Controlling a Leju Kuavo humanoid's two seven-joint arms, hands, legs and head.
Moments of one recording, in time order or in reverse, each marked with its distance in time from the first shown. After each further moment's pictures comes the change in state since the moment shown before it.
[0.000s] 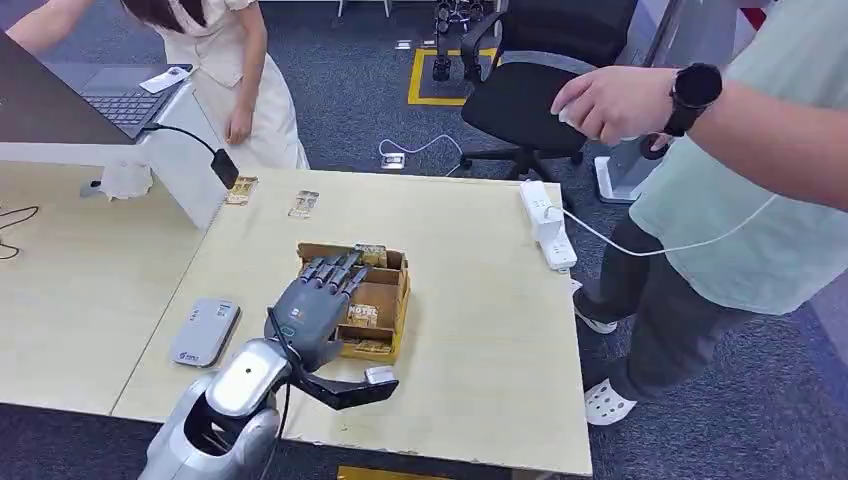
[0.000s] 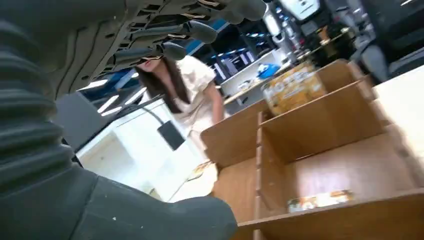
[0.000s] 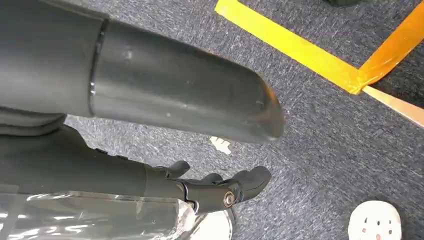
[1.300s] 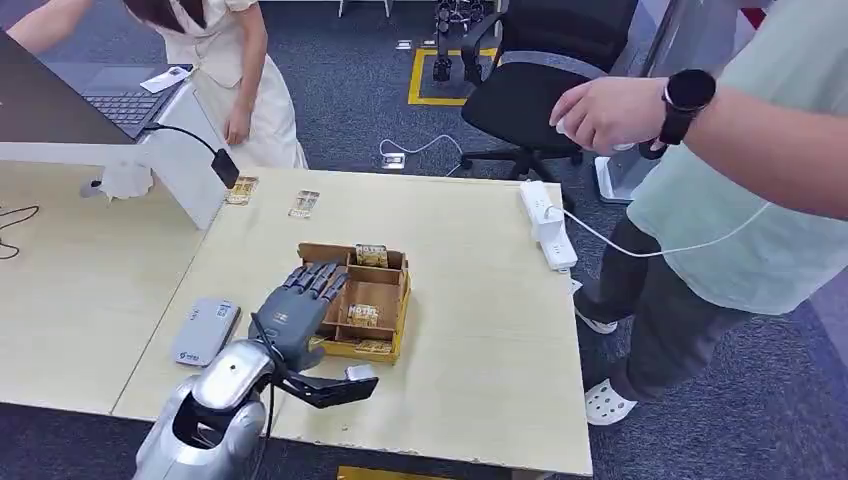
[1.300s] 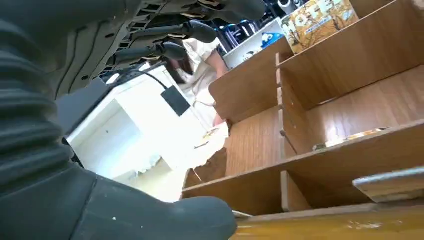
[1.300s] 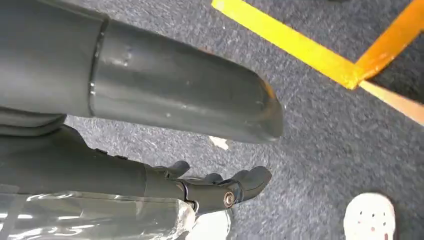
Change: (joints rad) left arm 0.032 -0.010 0.119 0.057 0.013 -0.010 -0.092; right arm 0.000 0.000 0.010 -0.003 -0.014 -0.022 0.003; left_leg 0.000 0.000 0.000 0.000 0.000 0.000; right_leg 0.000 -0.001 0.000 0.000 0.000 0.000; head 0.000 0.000
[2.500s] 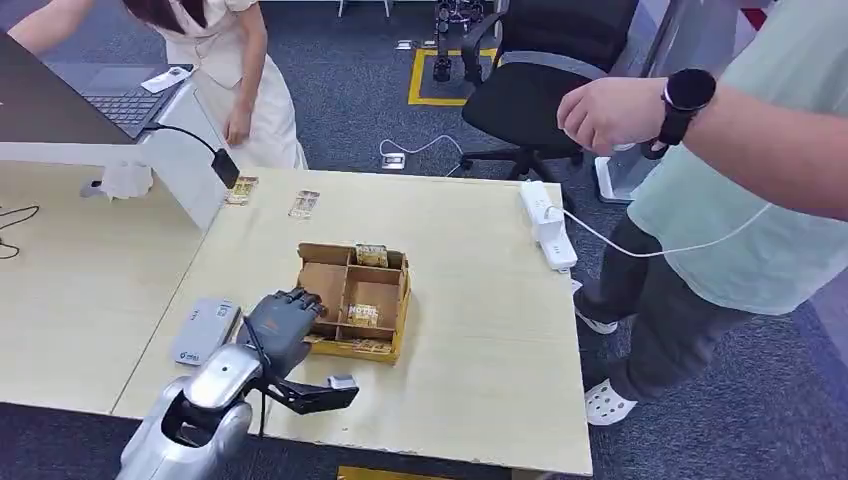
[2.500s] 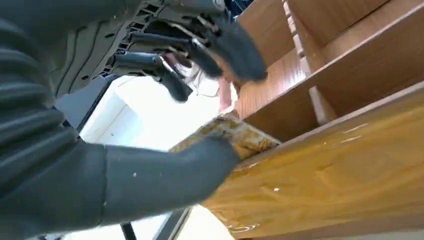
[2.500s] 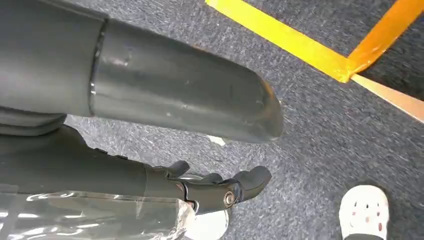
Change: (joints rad) left arm -0.001 0.078 0.000 0.059 -0.042 -0.011 -0.016; right arm -0.004 0.000 0.028 -0.003 -0.016 -0.012 0.014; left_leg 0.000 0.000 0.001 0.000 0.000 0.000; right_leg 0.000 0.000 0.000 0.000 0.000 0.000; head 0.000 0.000
